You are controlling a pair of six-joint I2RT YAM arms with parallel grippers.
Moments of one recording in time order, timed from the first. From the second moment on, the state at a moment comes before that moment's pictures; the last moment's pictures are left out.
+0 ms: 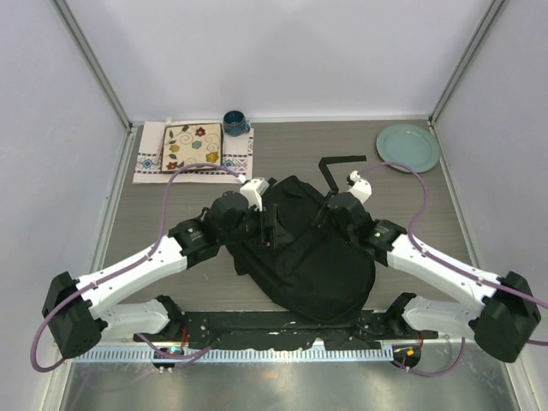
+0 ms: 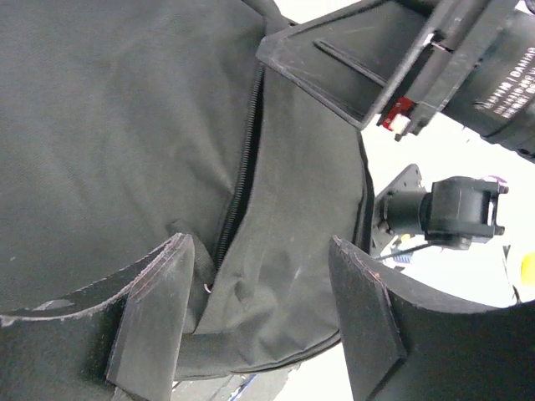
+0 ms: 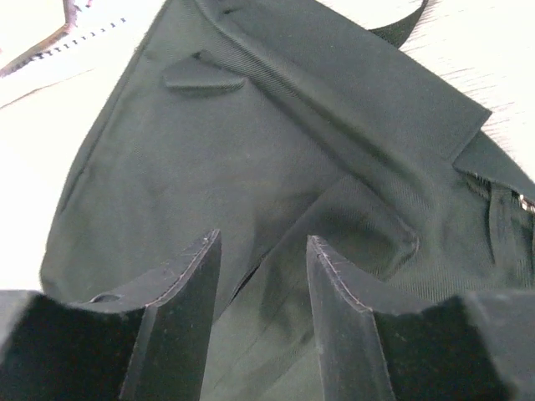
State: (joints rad) left arm -0.87 1.14 0.86 -0.25 0.15 -0.66; right arm 0.76 1.07 0.73 -0.30 0.39 0.93
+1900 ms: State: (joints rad) left arm -0.51 1.08 0.47 0.01 -0.02 -1.00; right arm 0.48 1.29 0.61 -0.24 -0.04 0.80
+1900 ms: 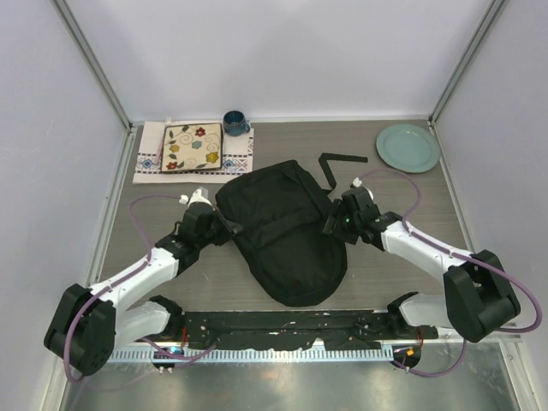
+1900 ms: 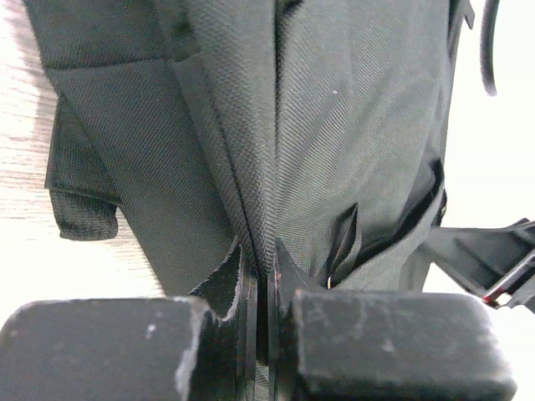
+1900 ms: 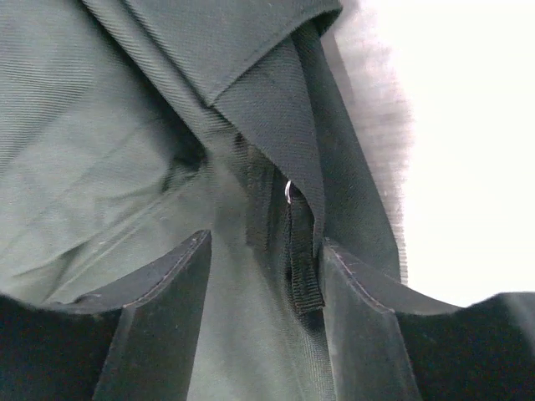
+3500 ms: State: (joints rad) left arm -0.71 0.88 0.29 0.09 -0.05 -1.16; right arm 0.85 1.67 1.17 -0.33 -0.04 0.60
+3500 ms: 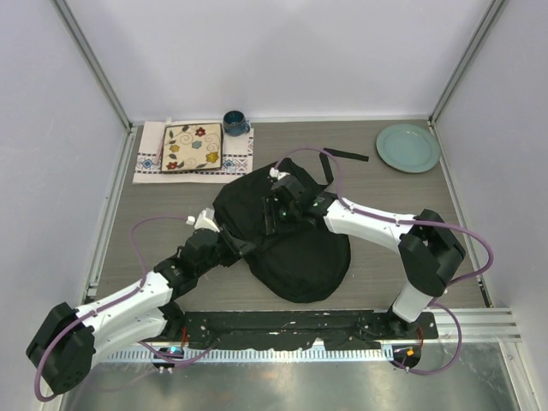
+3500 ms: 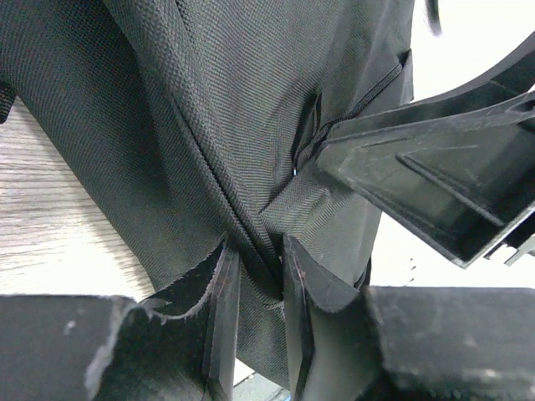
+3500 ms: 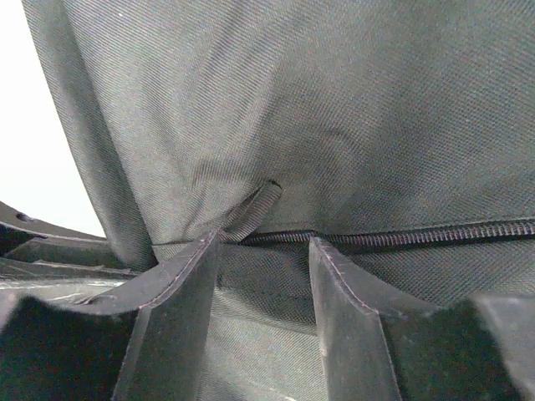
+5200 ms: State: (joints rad) left arm -0.71 0.91 0.28 0.12 -0.06 -1.16; right arm 1.01 1.80 1.29 -0.42 0.36 0.90
